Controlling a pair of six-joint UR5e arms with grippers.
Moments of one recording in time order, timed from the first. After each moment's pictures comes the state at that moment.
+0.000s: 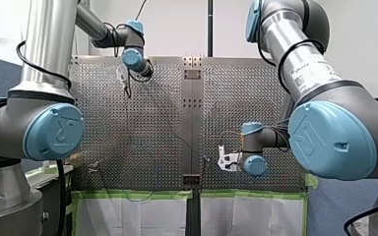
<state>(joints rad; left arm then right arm) -0.21 -1.71 -1.57 -2.95 -1.75 -1.95 2.02 -0.82 1.95 -1.03 1.61 1.51</state>
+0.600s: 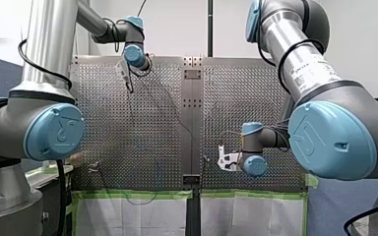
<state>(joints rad) -0.20 -1.72 -1.51 -2.94 -1.81 -2.02 2.02 -0.82 1.95 -1.04 1.60 1.51</state>
